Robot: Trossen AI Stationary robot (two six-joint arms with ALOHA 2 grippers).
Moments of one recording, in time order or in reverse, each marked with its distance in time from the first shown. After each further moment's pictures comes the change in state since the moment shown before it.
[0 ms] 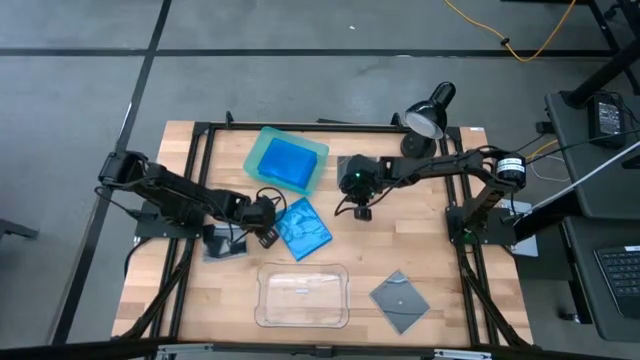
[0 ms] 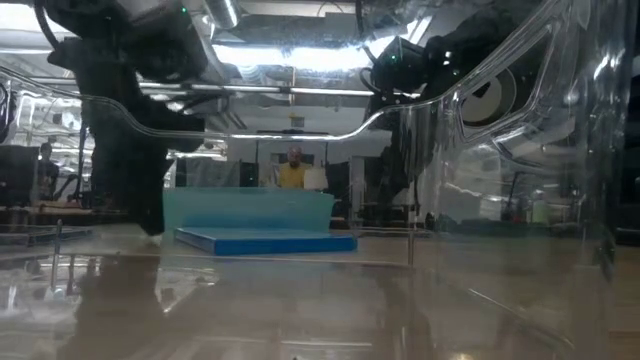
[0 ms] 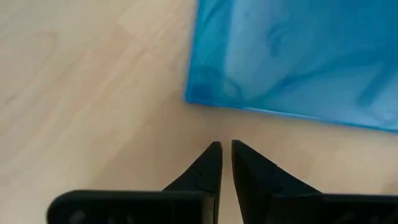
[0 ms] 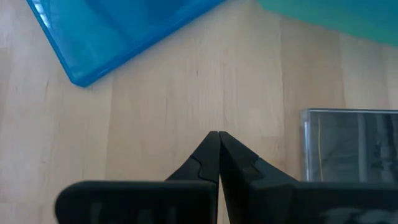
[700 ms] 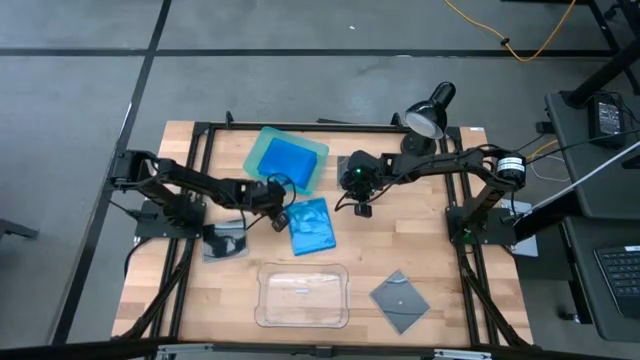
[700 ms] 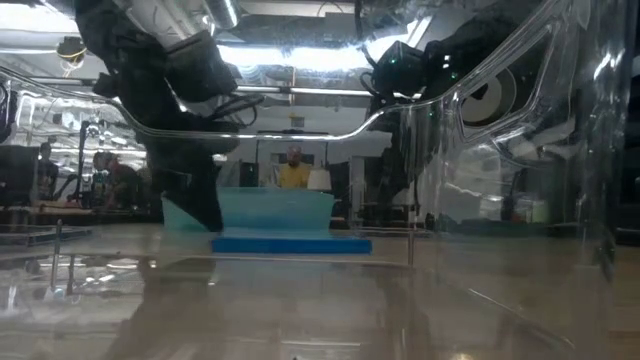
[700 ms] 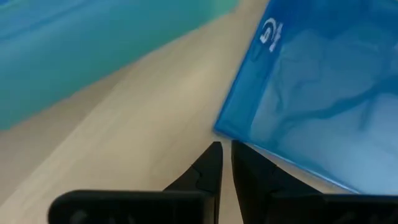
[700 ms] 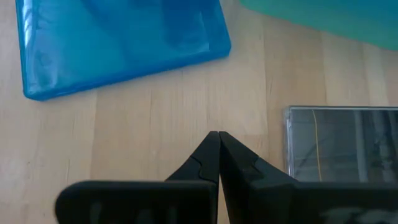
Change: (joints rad) left arm 0.203 0.078 -0.002 0.268 -0.025 0.283; right arm -0.029 0.000 0.000 0.003 -0.009 -0.021
